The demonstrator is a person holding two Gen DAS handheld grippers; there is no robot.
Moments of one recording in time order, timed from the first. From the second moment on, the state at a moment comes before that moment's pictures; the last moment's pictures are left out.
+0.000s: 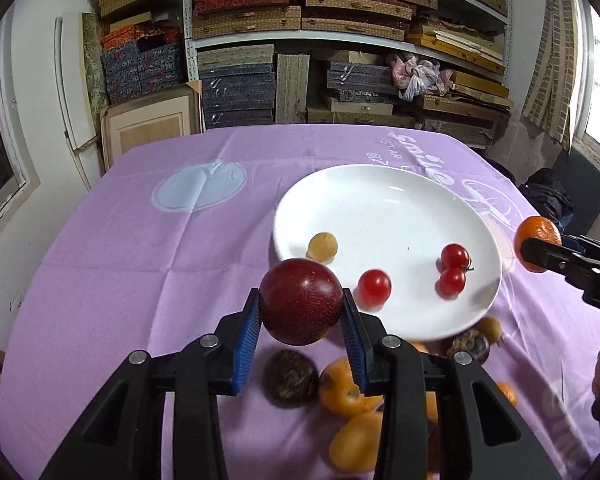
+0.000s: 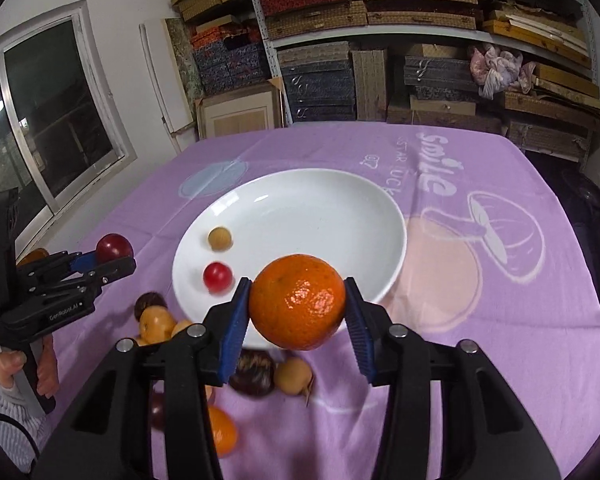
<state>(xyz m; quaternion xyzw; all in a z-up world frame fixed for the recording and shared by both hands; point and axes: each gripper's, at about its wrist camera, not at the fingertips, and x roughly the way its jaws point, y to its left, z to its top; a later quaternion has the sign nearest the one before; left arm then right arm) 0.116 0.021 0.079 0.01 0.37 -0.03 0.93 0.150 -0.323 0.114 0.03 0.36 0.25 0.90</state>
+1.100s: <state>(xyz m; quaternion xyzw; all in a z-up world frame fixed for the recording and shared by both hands) 0.027 0.053 0.045 0.02 0.37 0.01 0.93 0.038 -0.330 0.106 0.00 0.31 0.32 0.90</state>
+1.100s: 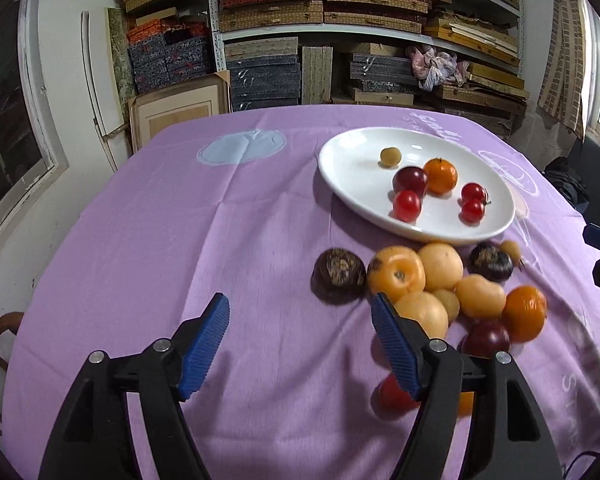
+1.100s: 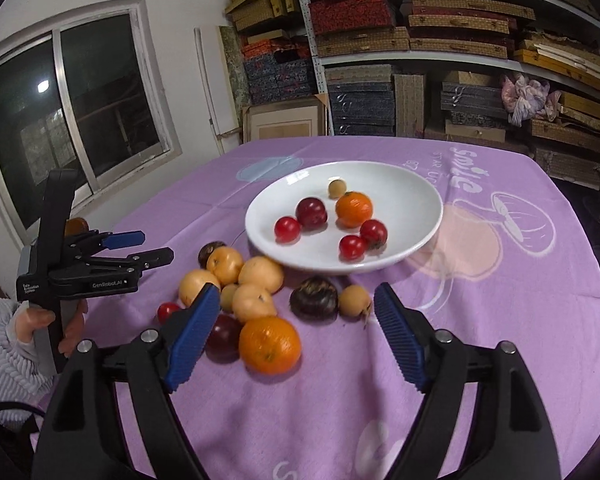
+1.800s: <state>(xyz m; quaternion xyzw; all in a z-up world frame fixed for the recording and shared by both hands) 0.003 0.015 0.015 0.05 0.40 -0.08 0.91 0.026 -0.302 0.067 -0.05 0.35 0.33 0.87</state>
